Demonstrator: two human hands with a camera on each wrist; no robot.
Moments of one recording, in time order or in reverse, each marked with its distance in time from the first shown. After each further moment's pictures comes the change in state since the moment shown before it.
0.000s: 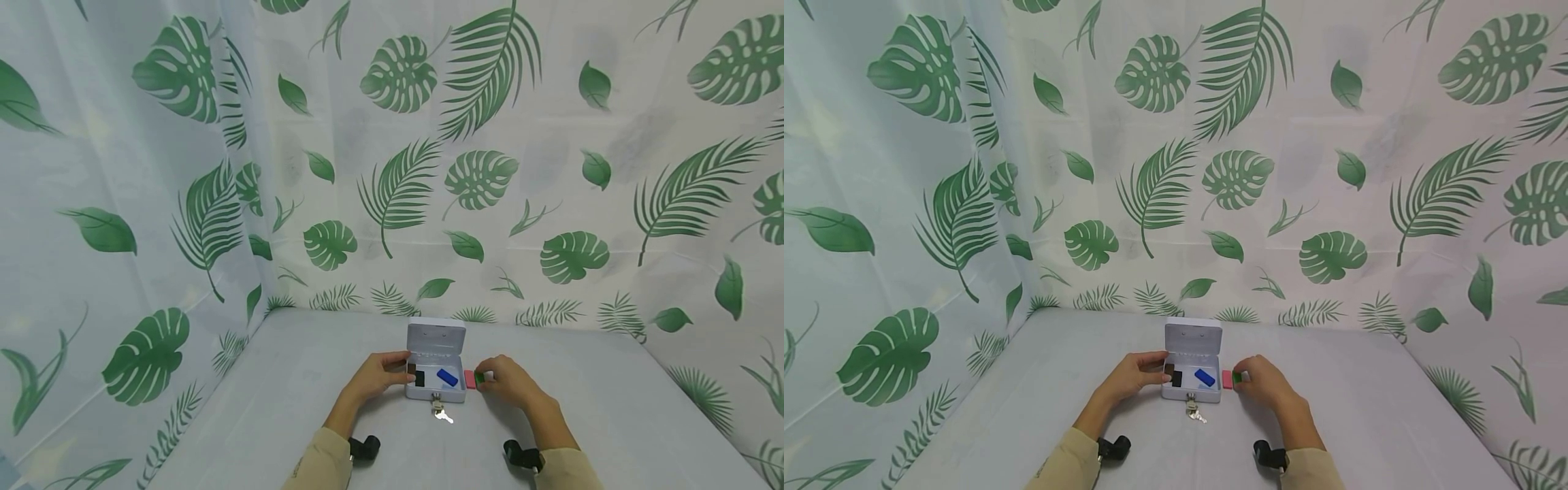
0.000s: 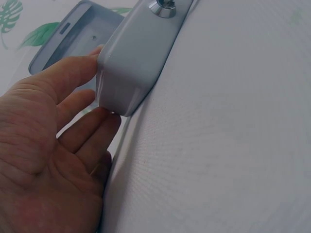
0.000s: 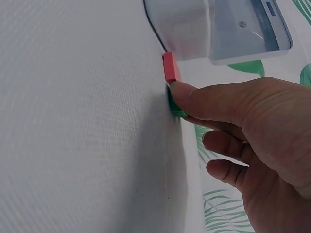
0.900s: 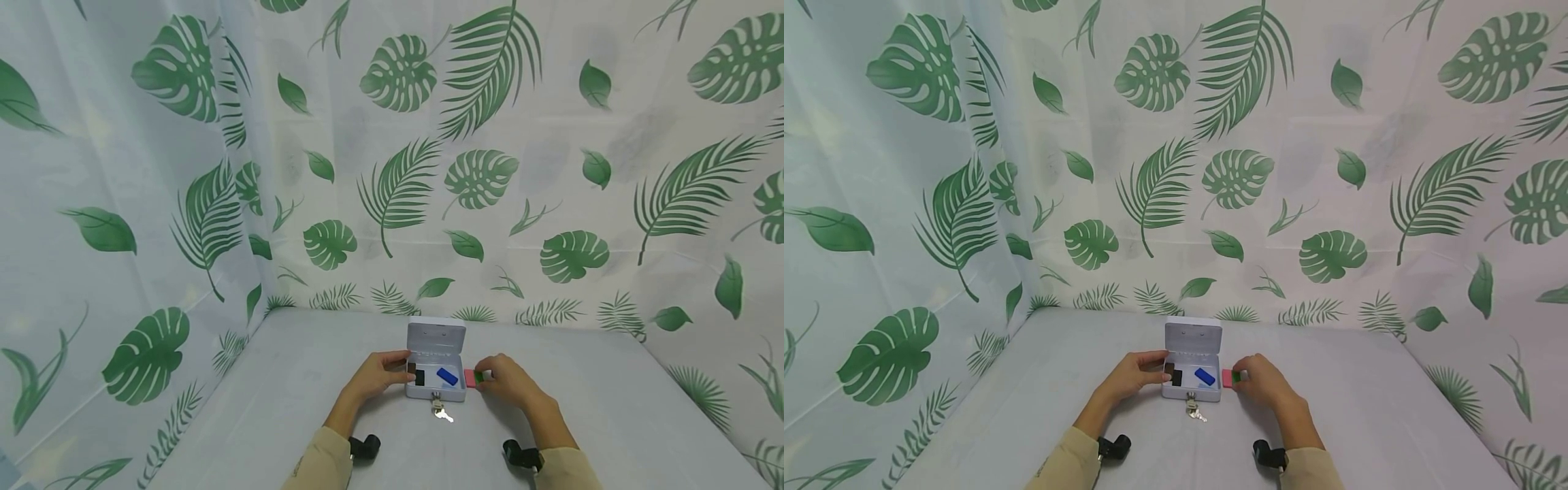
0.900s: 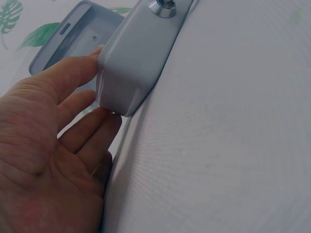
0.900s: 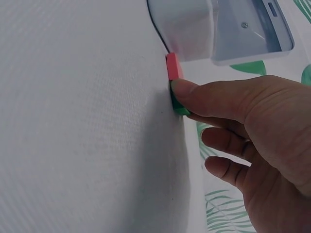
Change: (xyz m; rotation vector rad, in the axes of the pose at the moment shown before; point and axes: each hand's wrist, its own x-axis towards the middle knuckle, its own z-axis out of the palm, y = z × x) left_hand 0.001 0.000 0.000 0.008 0.000 0.013; right_hand -0.001 -0.004 0.001 0.014 0.022 0.002
